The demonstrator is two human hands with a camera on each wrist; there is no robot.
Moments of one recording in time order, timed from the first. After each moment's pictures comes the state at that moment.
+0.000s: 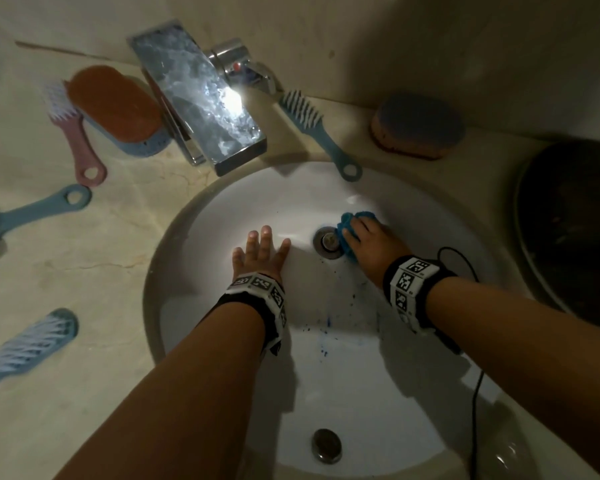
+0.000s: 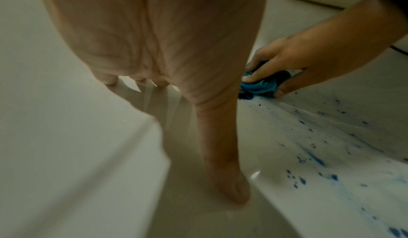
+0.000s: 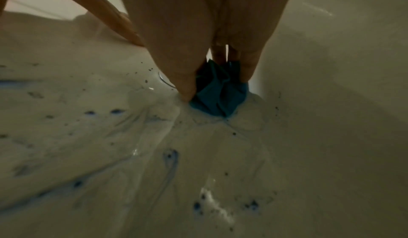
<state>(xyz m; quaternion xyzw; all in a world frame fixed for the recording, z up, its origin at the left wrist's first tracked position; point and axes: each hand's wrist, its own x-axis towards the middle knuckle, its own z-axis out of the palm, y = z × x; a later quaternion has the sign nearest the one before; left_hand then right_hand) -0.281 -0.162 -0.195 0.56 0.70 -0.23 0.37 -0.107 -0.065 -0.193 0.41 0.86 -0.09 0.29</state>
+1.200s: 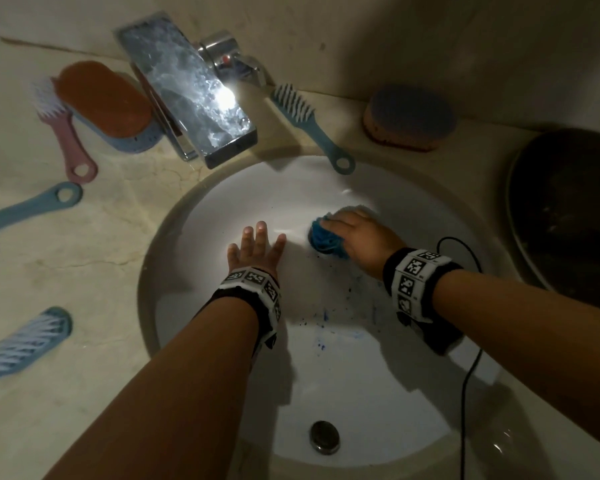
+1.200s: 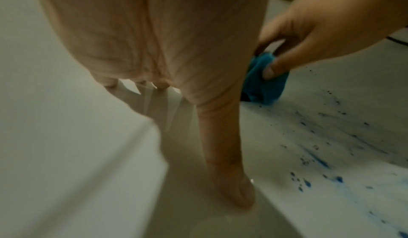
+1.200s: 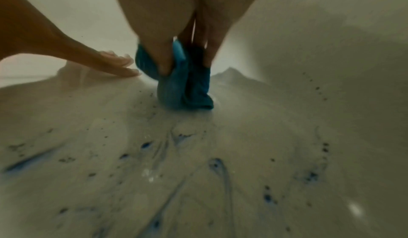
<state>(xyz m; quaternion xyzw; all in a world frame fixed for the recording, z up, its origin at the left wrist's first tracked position) -0.282 -0.162 -0.196 0.56 0.70 -0.23 0.37 -0.105 -0.067 -0.180 0.39 0.88 -0.23 0.13</state>
